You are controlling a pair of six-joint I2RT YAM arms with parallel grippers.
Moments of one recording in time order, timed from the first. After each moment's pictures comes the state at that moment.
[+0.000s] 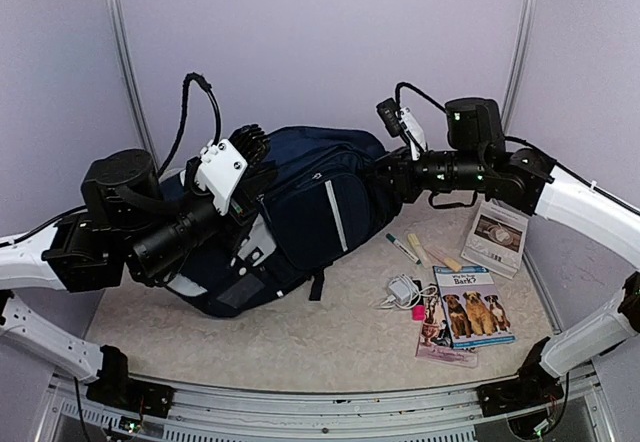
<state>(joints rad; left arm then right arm) -1.32 1.12 1.12 -0.02 -0.65 0.50 0.77 1.35 1.32 -0.31 -0.29 0.07</state>
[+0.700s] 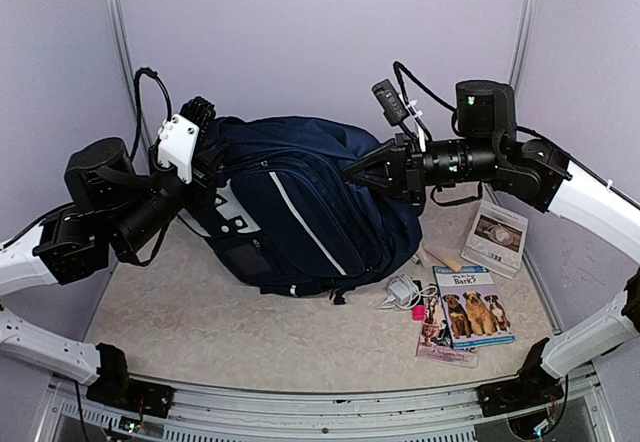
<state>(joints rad) -1.13 1.01 1.05 0.00 -0.70 0.40 0.84 1.32 1.41 -0.30 -0.61 0.10</state>
